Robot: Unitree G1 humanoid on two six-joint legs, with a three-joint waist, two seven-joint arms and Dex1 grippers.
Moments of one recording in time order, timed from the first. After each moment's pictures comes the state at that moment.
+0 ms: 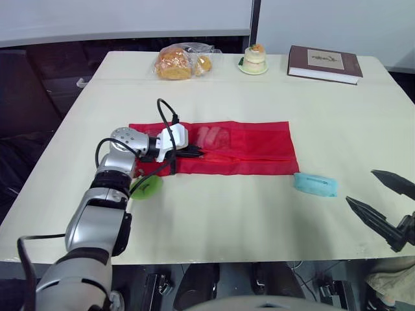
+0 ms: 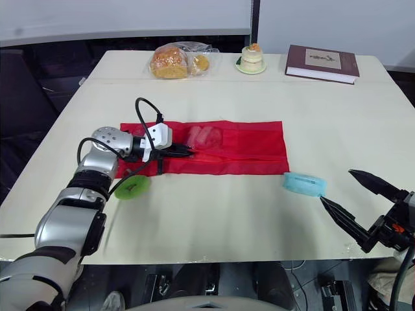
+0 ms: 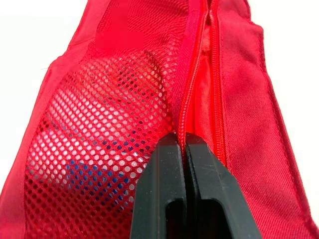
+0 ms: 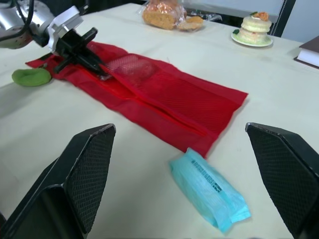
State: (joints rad) left arm -0.86 0.59 -0.12 0.92 -0.01 -0.40 -1.38; right arm 0.56 -0.63 -0.79 -0.81 0.90 0.47 0.82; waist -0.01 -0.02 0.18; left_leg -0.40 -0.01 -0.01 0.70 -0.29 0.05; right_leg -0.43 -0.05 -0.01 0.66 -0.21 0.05
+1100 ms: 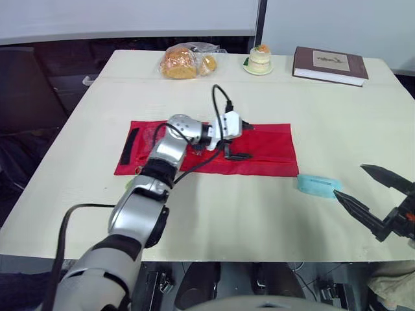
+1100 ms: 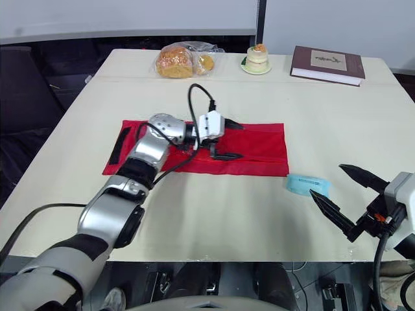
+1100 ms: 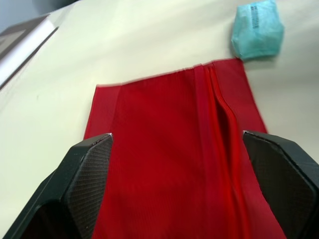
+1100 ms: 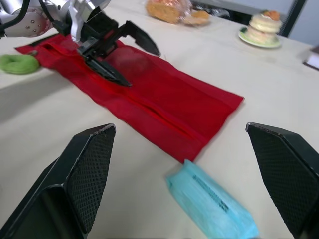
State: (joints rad) left arm -1.00 0.30 -0.25 0.81 0.03 -0.28 -1.21; right arm 0.54 -0.69 -0.71 -0.87 0.86 0.49 0.65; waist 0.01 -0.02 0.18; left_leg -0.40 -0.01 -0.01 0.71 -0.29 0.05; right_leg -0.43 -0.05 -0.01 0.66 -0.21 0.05
